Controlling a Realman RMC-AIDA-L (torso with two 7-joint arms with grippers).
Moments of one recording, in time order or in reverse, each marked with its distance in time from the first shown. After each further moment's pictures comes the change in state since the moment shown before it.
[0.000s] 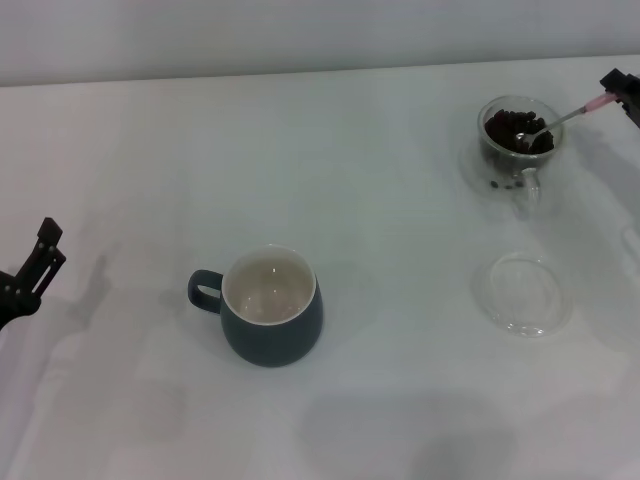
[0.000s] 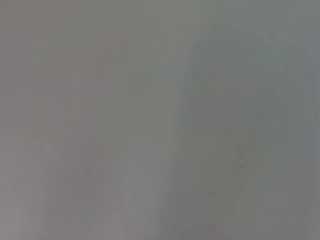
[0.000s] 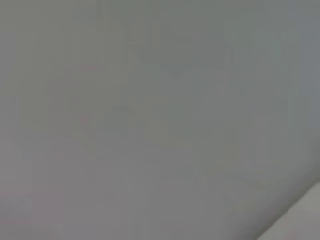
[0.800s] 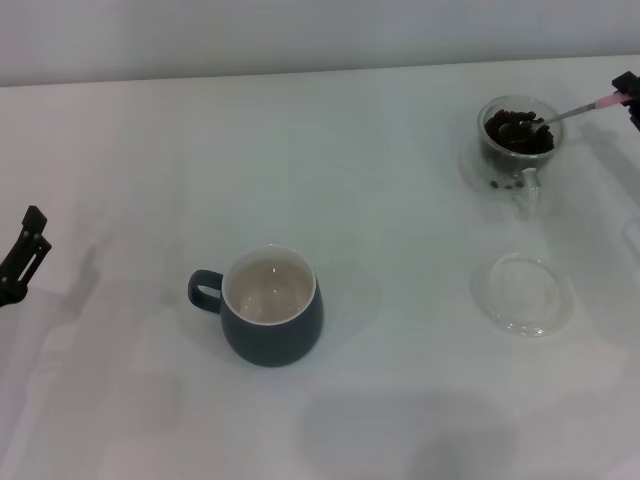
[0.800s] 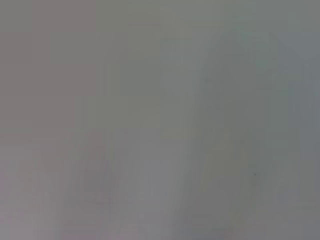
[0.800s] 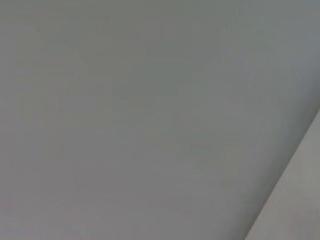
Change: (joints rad) left arm -0.019 0.003 -0.002 0.013 -0.039 0.001 0.000; right arm 0.005 0.000 0.007 -0.011 0.003 -0.062 0.252
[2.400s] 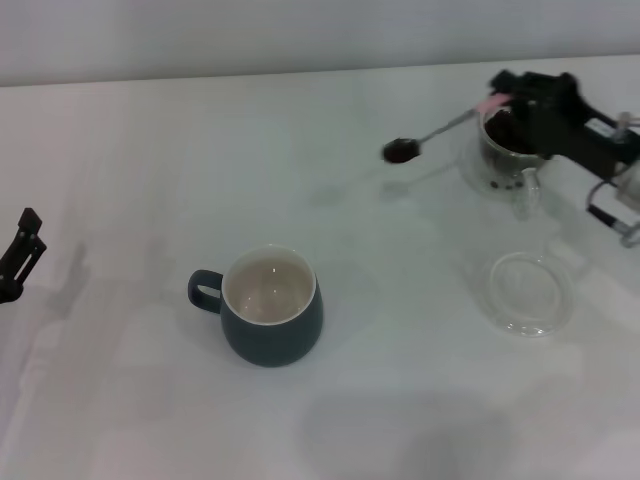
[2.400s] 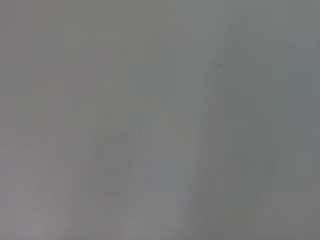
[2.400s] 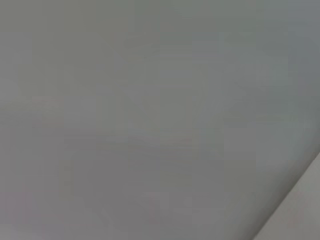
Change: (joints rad) left arm -0.023 0.000 0.000 0.026 -0.022 0.044 0.000; right arm 0.029 0.024 -0.250 -0.015 -0.002 0.222 0.174
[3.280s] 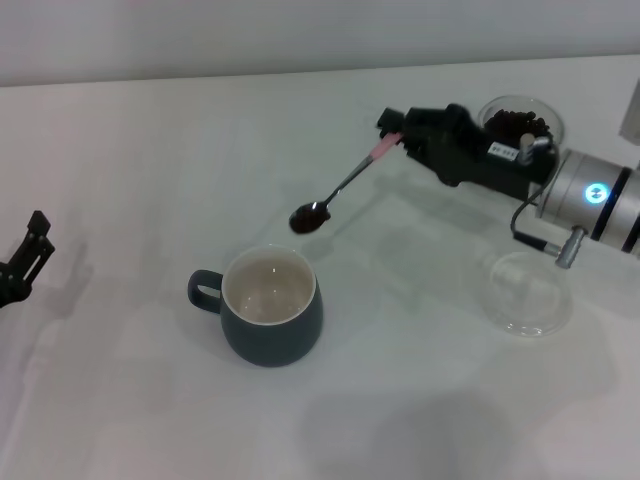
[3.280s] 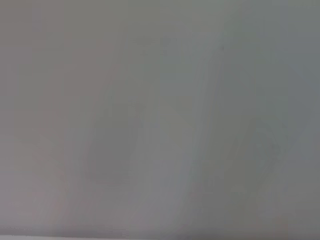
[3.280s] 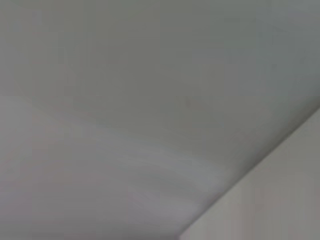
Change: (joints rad) left arm -0.011 -0.002 0.000 -0.009 -0.002 0.050 0.000; right arm 0.102 0.002 -0.225 0.071 0.003 0.084 0.000
